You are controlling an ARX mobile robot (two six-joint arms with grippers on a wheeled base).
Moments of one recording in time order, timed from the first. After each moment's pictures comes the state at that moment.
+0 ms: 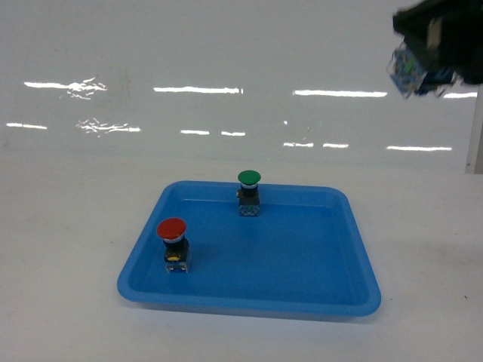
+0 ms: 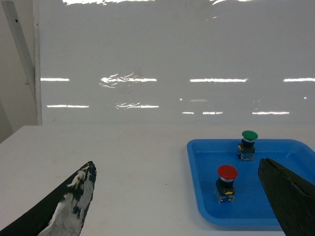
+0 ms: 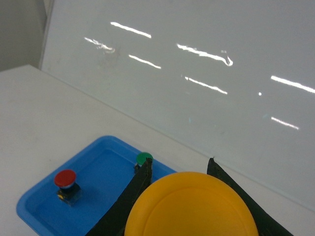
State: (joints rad) left arm 0.00 0.01 0.01 0.00 0.00 0.00; right arm 0.29 1.33 0.71 0.48 -0.17 -0.14
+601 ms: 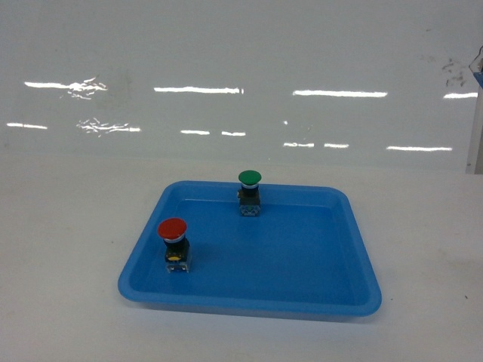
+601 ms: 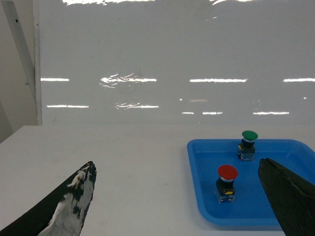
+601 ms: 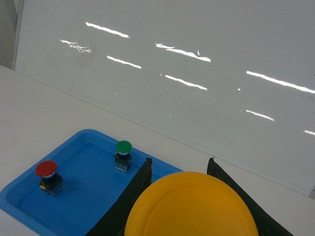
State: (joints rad) left arm 0.00 0.01 0.01 0.00 0.00 0.00; right arm 0.23 1.13 0.58 0.45 -0.14 -0.13
